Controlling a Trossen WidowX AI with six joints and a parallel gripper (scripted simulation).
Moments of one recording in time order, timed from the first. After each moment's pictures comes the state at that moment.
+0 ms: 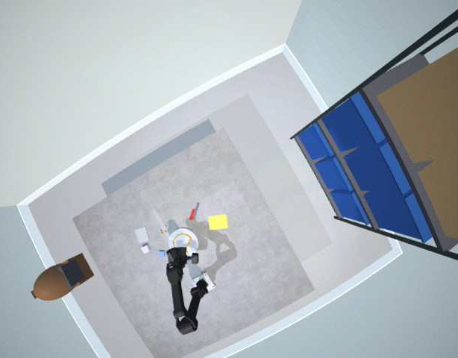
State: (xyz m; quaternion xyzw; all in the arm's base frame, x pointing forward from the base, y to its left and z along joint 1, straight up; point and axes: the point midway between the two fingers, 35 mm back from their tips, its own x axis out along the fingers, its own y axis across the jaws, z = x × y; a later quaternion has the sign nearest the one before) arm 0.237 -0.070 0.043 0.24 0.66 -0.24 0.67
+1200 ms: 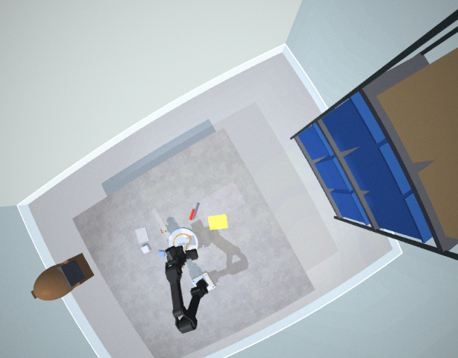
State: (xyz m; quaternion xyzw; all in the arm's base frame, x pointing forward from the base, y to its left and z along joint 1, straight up) arm 0.249 -0.076 0.052 0.16 0.68 -0.16 0.70
